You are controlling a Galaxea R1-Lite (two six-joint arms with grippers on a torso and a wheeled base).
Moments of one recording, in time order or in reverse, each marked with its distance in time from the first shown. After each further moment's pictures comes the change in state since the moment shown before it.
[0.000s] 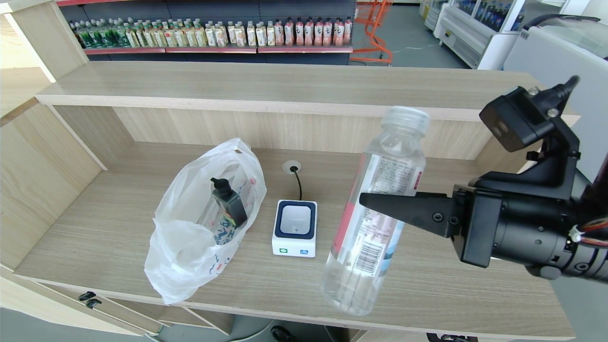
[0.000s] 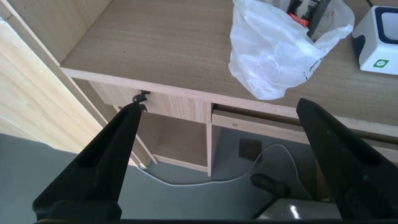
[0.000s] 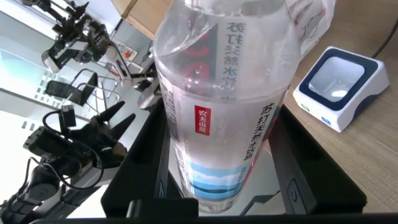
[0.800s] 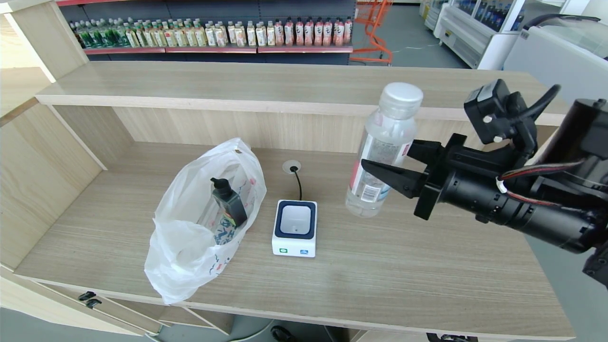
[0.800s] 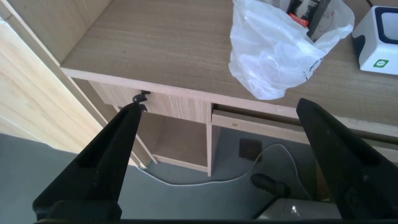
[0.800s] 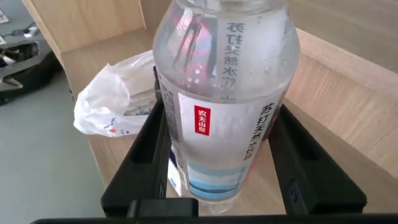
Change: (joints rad) left arm 0.000 0.000 0.000 0.000 0.000 0.000; right arm -0.190 0.181 0.007 -0.357 0.004 -0.653
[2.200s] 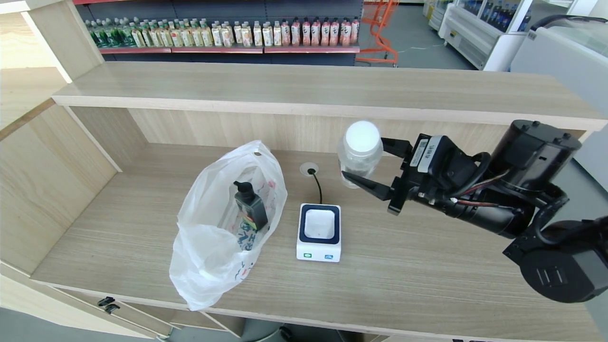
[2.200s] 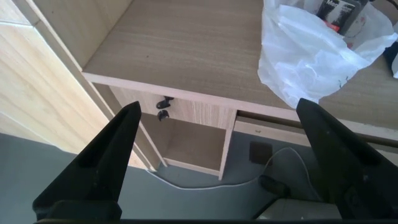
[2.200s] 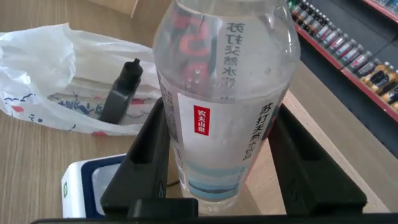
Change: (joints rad) left arm 0.000 0.000 0.000 0.000 0.000 -0.003; right arm -0.069 0.219 -0.027 -0.258 0.205 -0.524
